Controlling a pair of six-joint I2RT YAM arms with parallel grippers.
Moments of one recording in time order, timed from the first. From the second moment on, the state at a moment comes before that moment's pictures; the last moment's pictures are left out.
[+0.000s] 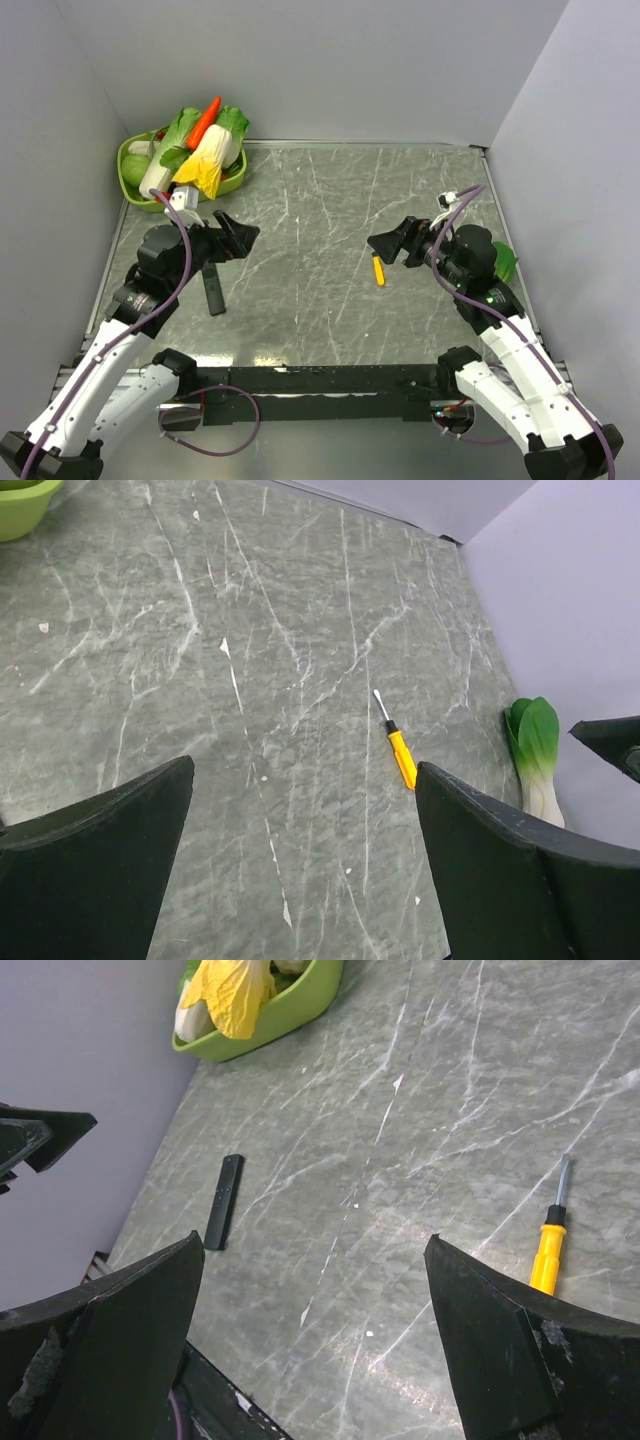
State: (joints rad) left arm -0.42 0.70 0.78 -0.28 0.03 -0.56; right arm 0.34 0.71 0.72 -0.23 -0.29 0.57
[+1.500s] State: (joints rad) left arm -0.13 1.31 0.76 -0.63 -0.21 -0.88; right arm 0.34 0.57 0.70 -0.28 -0.30 0.52
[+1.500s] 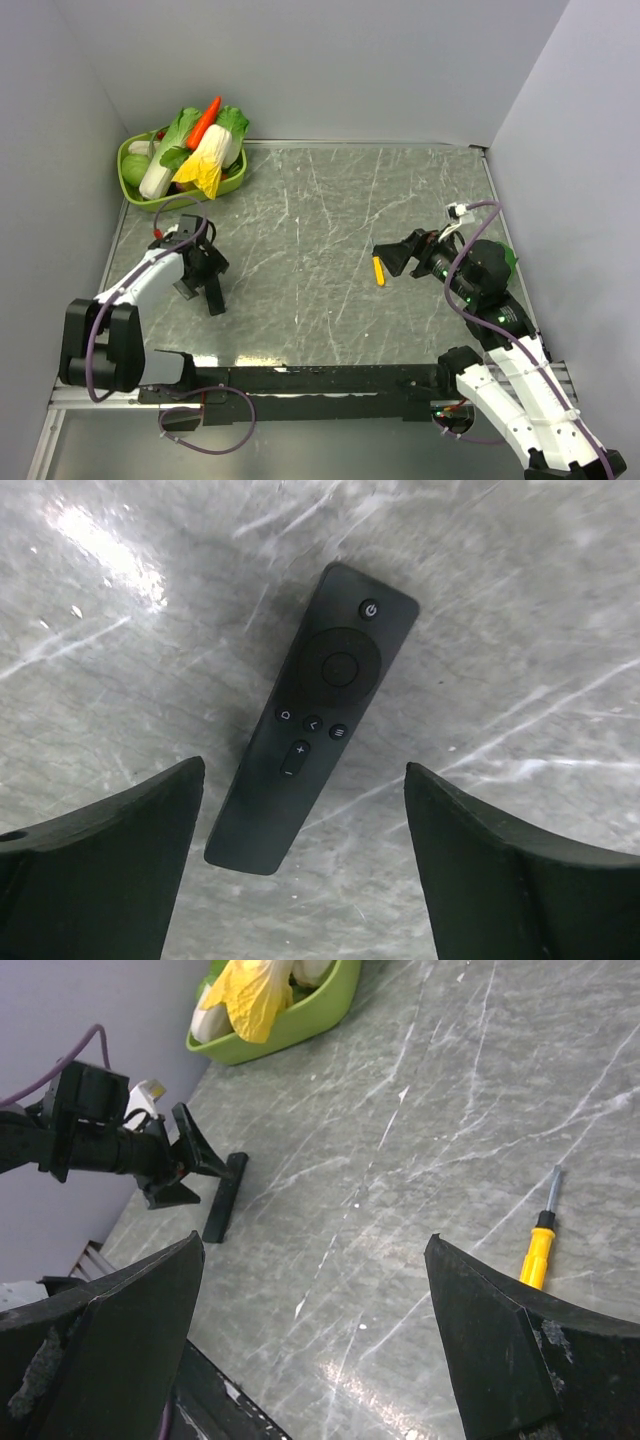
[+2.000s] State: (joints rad) left arm -0.21 1.46 0.77 -0.63 -0.26 -0.92; right arm 0.34 0.54 0.70 -0.30 -0.30 0.51
